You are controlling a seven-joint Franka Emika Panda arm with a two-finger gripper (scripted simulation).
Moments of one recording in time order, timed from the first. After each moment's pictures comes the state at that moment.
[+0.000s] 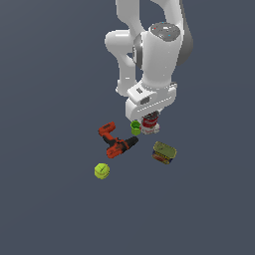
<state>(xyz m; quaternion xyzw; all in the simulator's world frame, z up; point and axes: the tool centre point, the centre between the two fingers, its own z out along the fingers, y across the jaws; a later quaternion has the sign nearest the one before) -0.053 0.087 0.229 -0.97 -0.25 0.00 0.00</state>
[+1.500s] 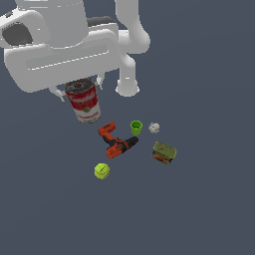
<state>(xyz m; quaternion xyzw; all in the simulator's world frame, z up) 0.044 -0.109 0.418 -0.97 -0.25 0.00 0.00</state>
